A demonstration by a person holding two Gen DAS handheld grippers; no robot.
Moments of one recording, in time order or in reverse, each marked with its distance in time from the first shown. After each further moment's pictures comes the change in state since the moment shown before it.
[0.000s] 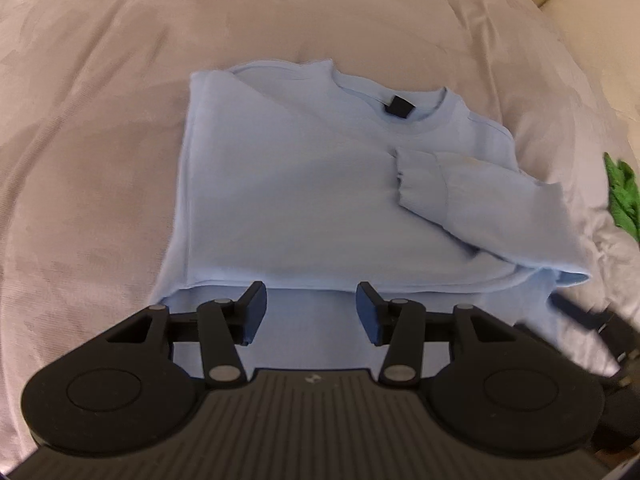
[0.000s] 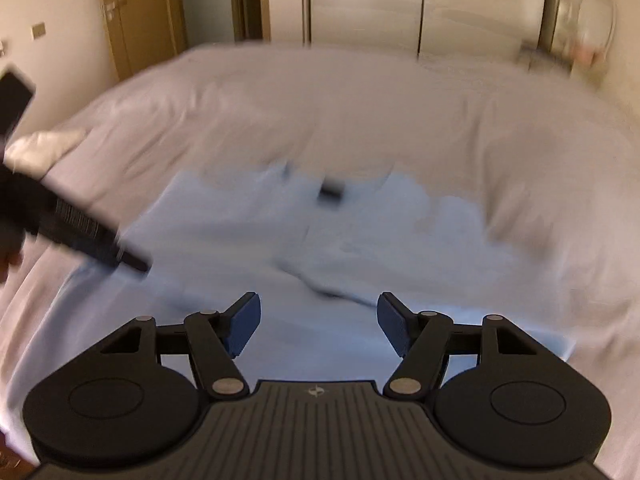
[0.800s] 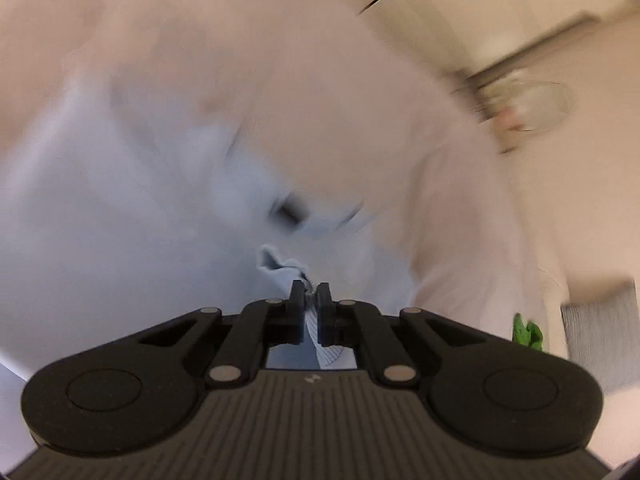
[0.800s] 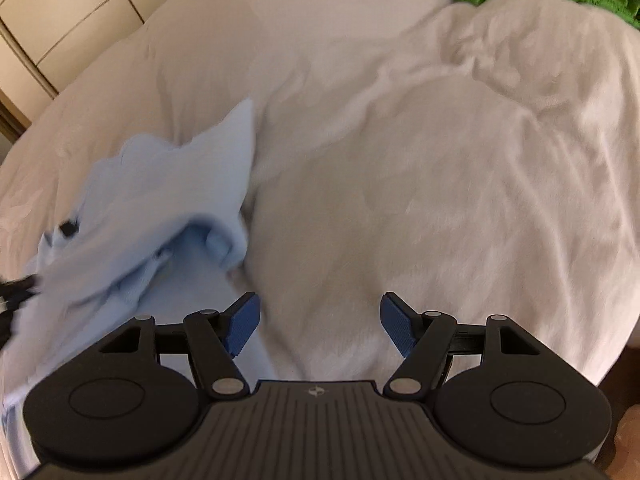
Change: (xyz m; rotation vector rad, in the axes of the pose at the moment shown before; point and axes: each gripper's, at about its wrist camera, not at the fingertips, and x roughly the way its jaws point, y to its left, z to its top) left arm 0.019 -0.046 0.042 -0.268 -0.347 -0.286; right arm -0.032 -0.212 -0.089 0.775 0.118 -0.262
